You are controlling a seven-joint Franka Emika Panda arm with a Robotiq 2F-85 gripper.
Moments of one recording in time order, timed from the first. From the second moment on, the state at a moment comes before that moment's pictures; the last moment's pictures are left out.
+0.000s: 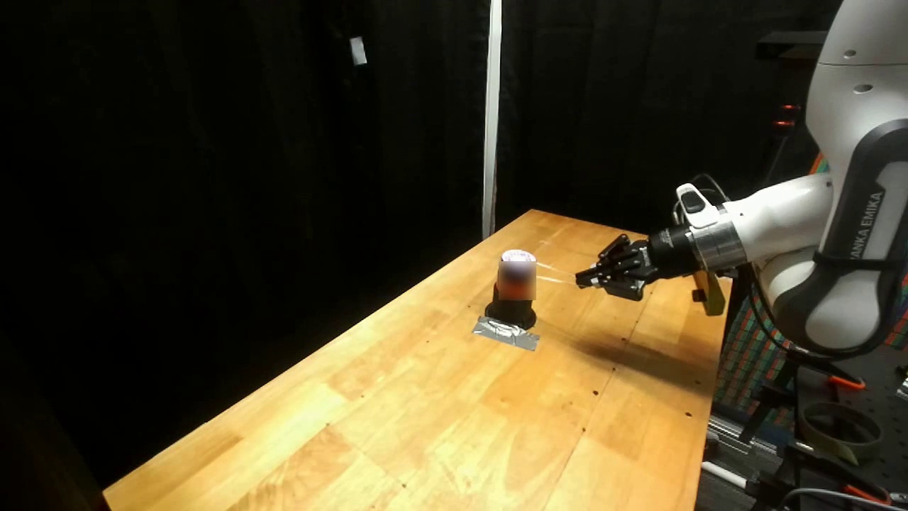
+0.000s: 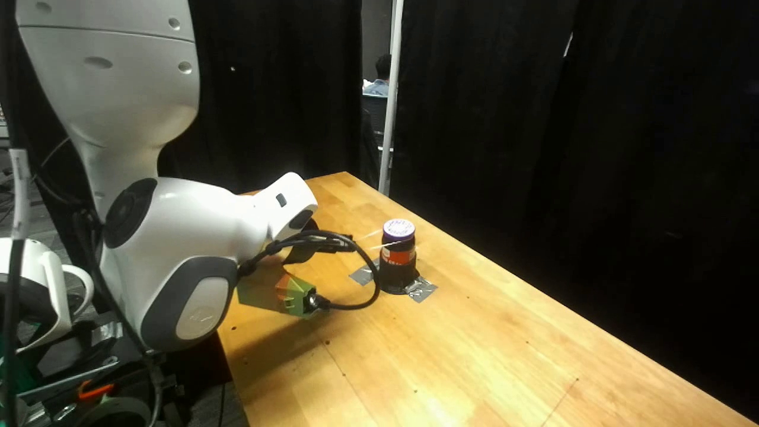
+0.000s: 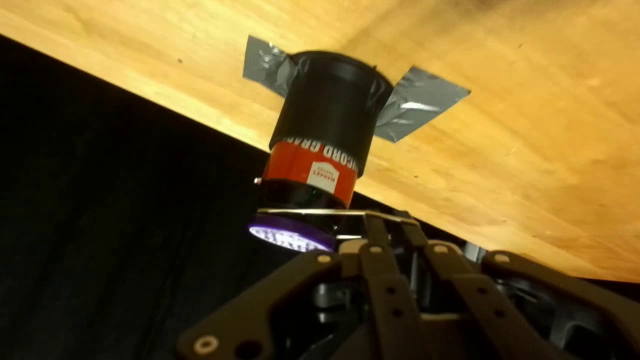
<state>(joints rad) 0.22 0.48 -0.15 -2.71 -0.27 4.22 -0.30</state>
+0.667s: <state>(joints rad) 0.29 0.41 -0.03 -2.62 0.17 4.07 -0.45</state>
